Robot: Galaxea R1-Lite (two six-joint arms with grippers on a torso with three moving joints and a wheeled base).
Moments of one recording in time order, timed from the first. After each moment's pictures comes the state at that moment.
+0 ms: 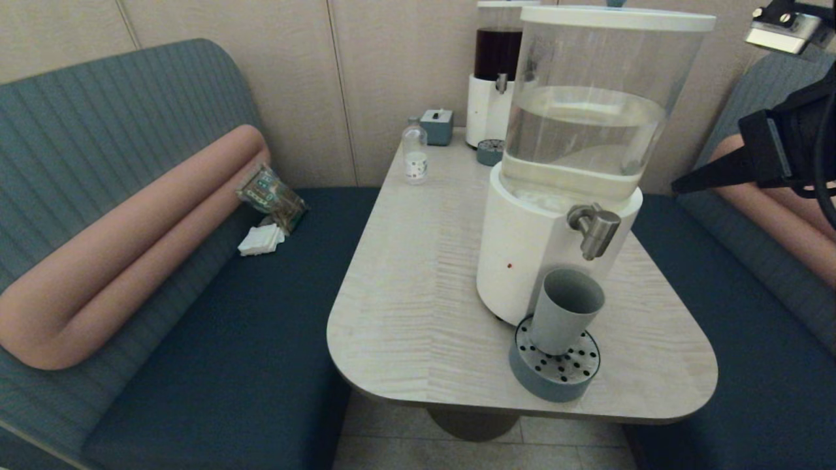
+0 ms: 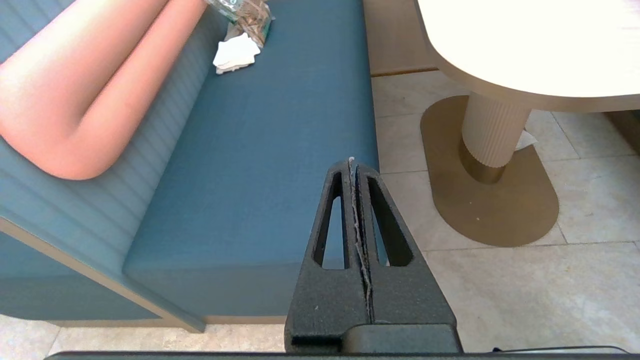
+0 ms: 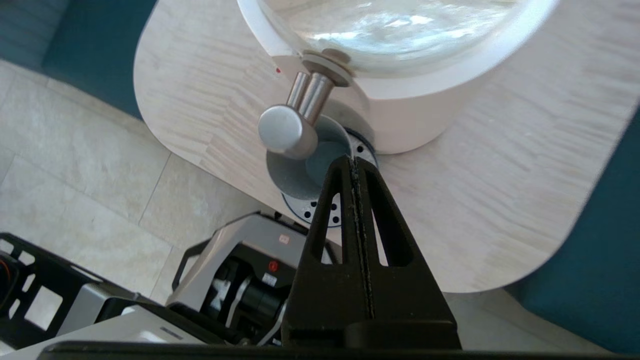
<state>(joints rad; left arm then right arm) 0.02 0.00 0.00 0.04 -0.03 0.14 0.26 1.61 -1.92 0.94 0.19 0.05</state>
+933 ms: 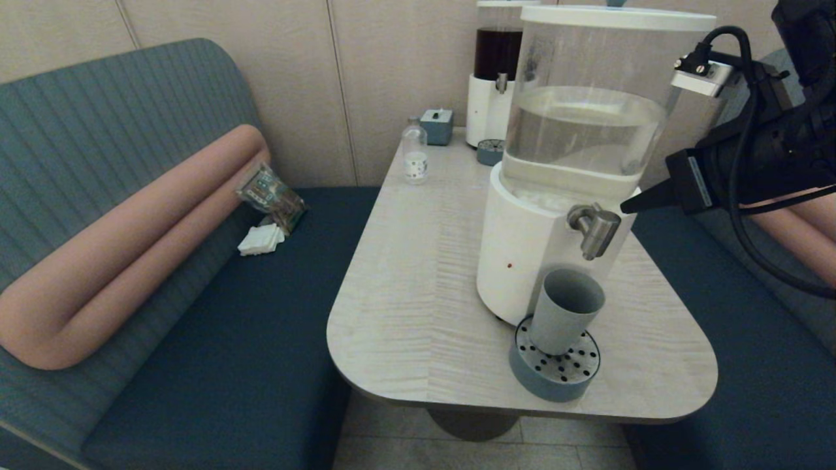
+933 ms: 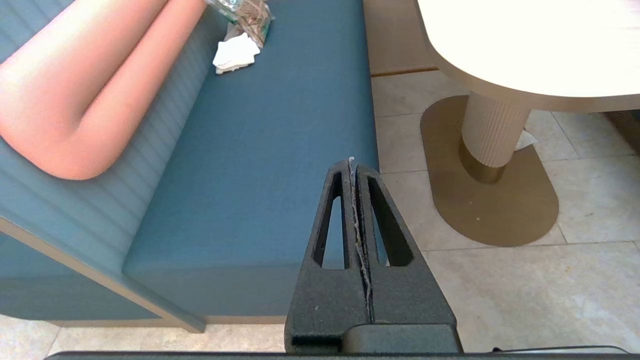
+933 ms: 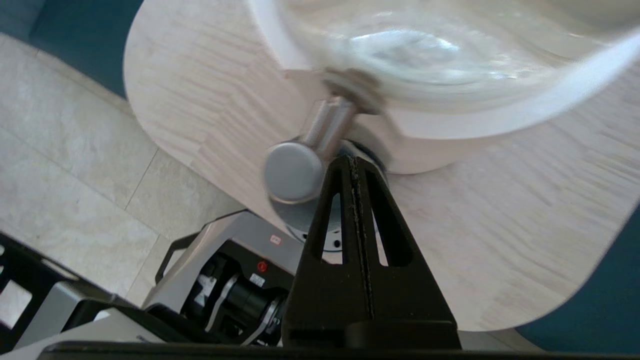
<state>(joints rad) 0.02 0.00 0.00 0.04 -0.03 0.14 0.31 1.67 -1.81 0.79 0.18 0.00</state>
